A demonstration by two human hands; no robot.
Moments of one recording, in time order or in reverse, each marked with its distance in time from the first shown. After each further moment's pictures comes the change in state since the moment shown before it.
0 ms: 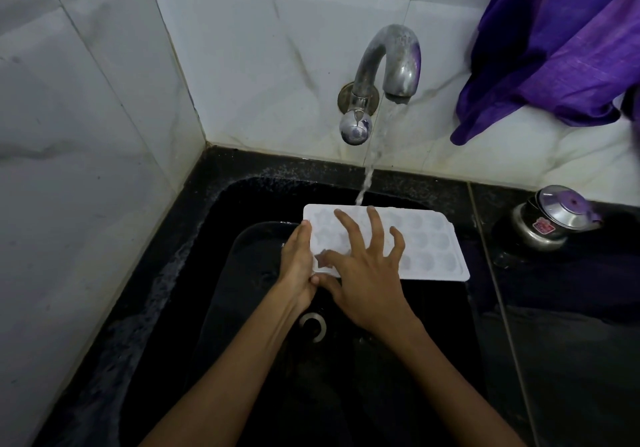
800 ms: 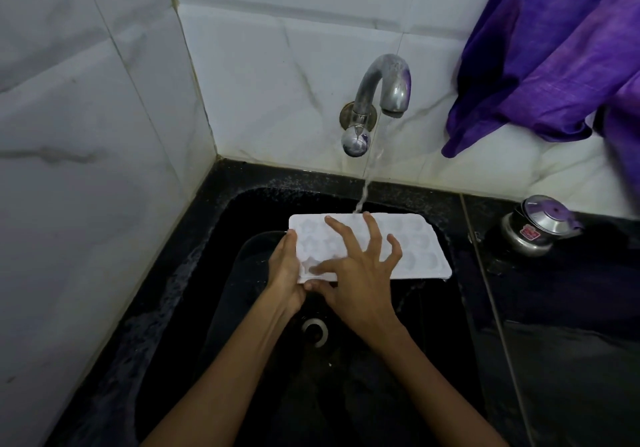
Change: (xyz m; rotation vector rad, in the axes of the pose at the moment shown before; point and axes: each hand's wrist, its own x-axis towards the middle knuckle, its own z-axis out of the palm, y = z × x) left_hand -0.007 0.002 -0.027 -0.011 0.021 0.032; right_hand -0.005 -0.022 -0.020 0.176 0.063 0.083
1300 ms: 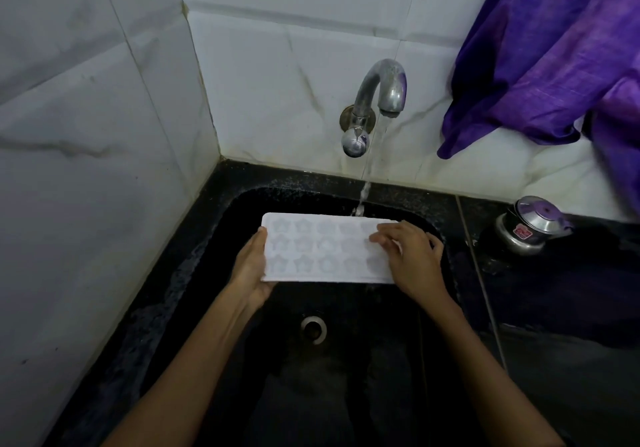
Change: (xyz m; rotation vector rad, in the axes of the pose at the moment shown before) left_hand -0.006 0.031 -0.040 0.041 -0.033 0.035; right_hand 0.009 0.069 -0.028 0.252 -0.100 0.299
